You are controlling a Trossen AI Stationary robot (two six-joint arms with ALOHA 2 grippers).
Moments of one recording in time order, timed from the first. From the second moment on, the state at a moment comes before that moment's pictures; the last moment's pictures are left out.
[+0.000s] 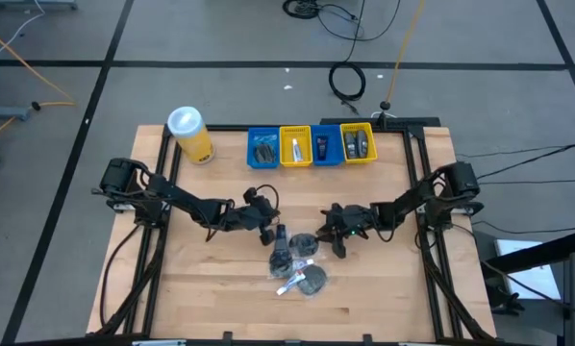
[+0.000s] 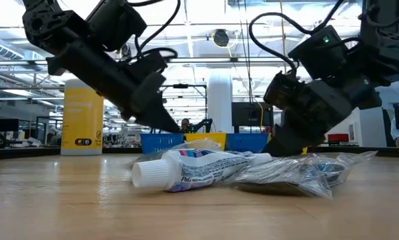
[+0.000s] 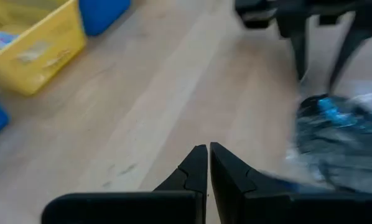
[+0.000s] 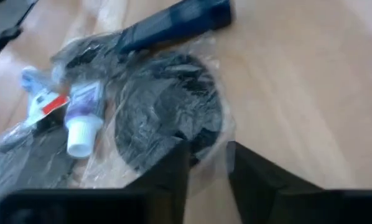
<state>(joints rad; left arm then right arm) -0.14 1.70 0.66 0.42 -0.41 -0.31 0.10 1.77 0.41 0.82 -0.08 0.35</state>
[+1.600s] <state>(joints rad) -0.08 2.03 1.03 0.56 0.21 -0.18 0.32 1.51 0.40 0.81 0.47 -0.02</state>
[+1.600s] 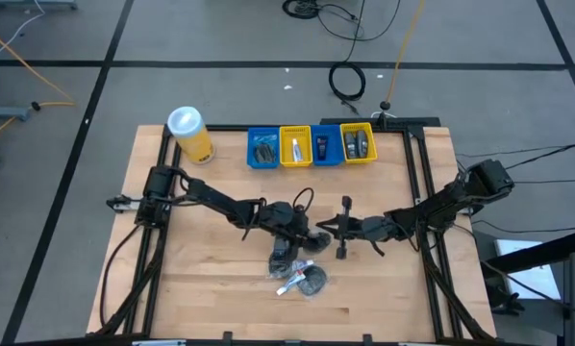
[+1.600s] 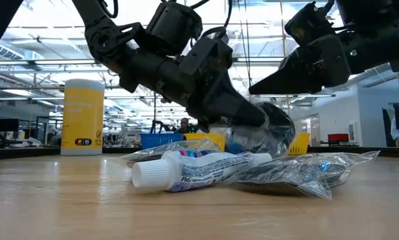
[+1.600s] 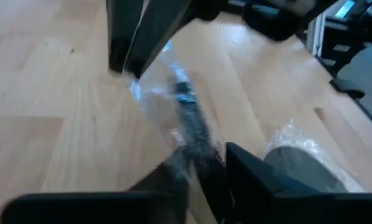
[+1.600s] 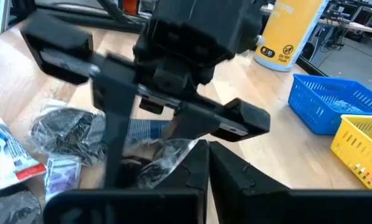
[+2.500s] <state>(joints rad) 0.20 1.50 1.02 -0.29 -0.61 -0.31 0.47 1.23 0.21 0.99 0.66 -0.08</state>
